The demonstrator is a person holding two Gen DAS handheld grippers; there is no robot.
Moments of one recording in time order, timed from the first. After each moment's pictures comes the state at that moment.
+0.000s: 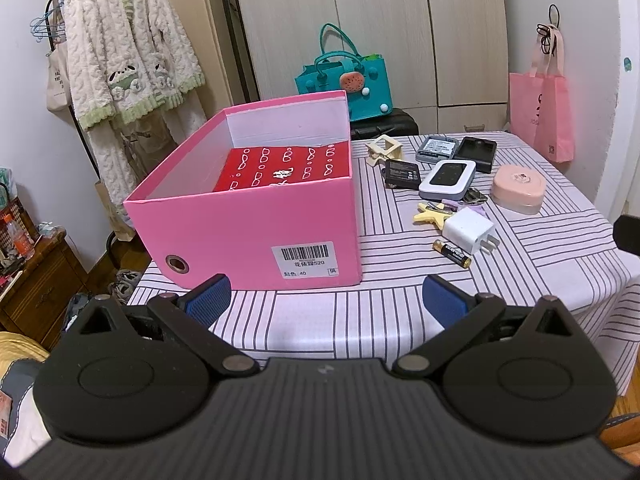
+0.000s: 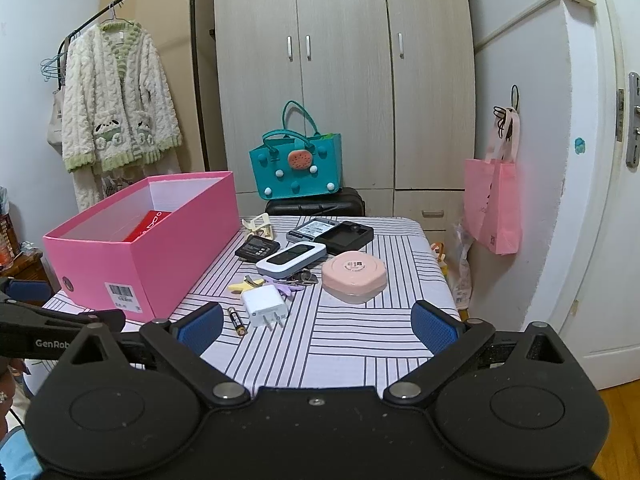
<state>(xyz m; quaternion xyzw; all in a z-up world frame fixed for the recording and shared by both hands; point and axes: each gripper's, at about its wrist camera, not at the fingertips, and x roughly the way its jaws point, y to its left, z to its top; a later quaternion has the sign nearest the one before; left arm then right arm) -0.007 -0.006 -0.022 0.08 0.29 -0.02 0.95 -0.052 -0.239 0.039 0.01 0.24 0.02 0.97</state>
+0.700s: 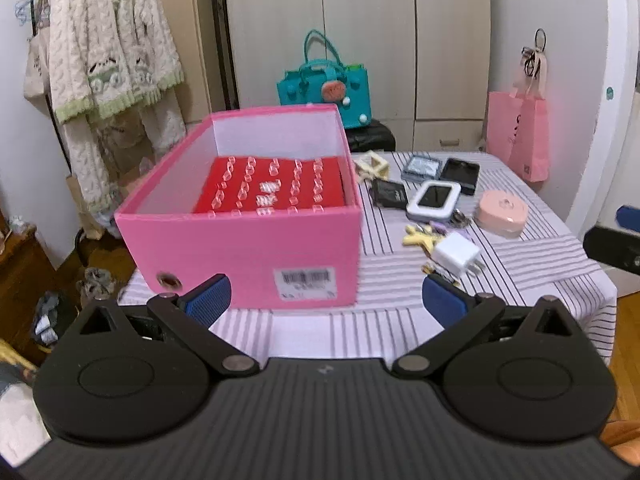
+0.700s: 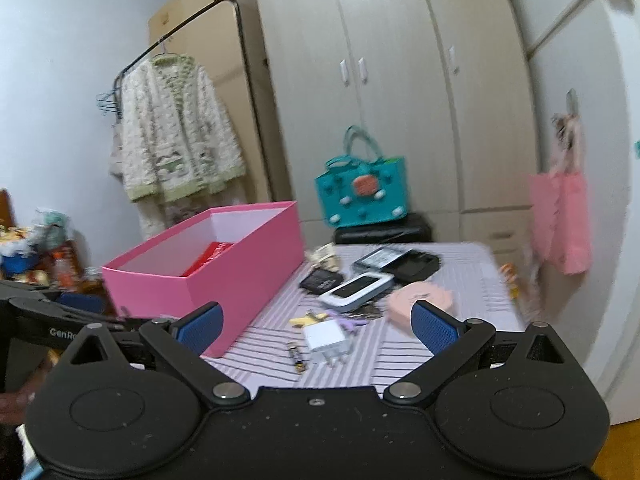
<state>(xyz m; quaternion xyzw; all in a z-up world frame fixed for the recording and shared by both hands) 0.008 0.030 -0.001 0.05 0.28 -0.07 0.95 -0.029 -0.247 0.036 0.06 0.21 0.14 0.97</state>
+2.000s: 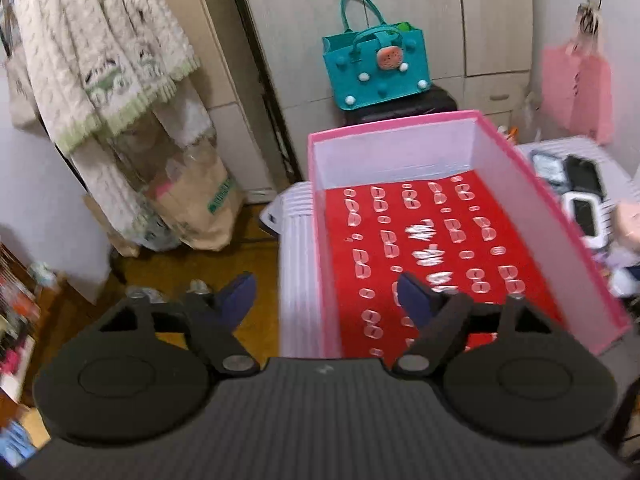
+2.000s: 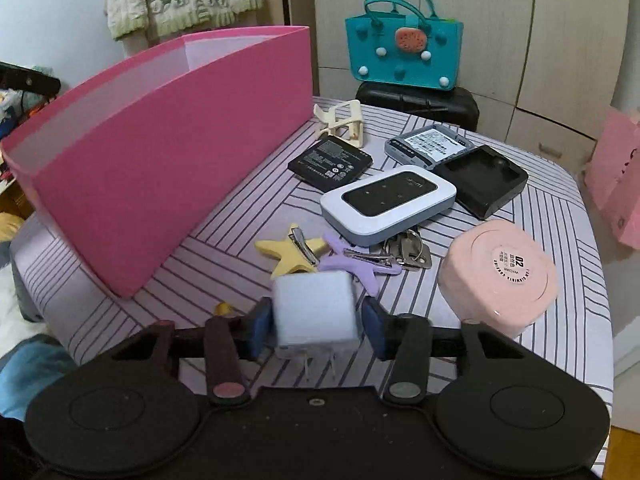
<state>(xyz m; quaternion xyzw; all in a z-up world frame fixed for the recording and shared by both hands) 0.193 0.154 0.043 0.13 0.36 -0.05 0.92 0.134 -0.194 -0.039 -0.05 0.43 0.16 0.88</state>
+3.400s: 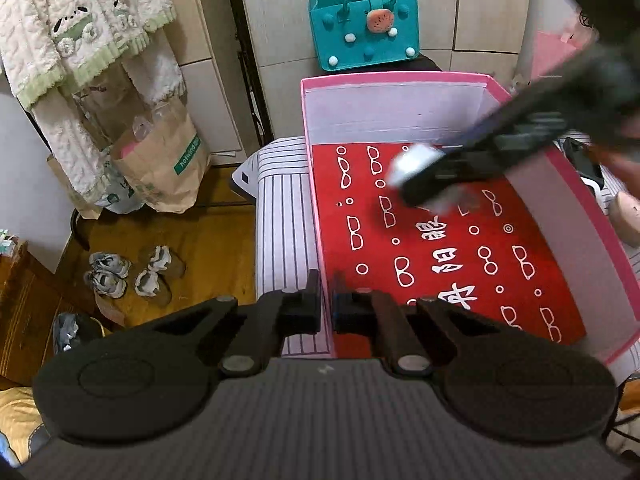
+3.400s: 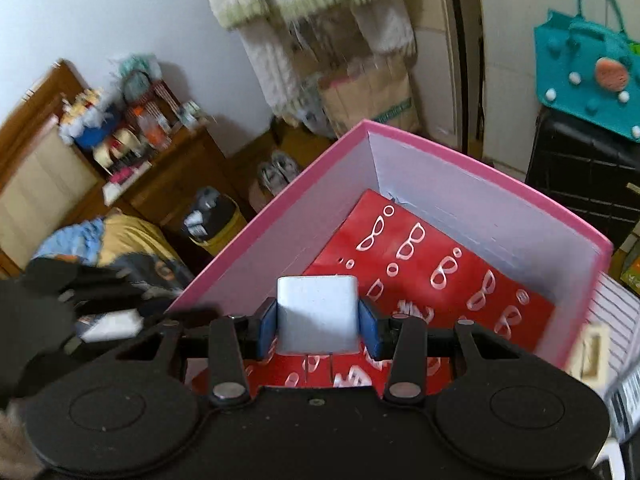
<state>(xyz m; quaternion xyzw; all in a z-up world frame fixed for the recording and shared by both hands) 0.224 0.177 0.008 0.08 0.42 -0.10 0.90 0.310 0.017 0.037 -0.02 0.52 0.35 0.78</state>
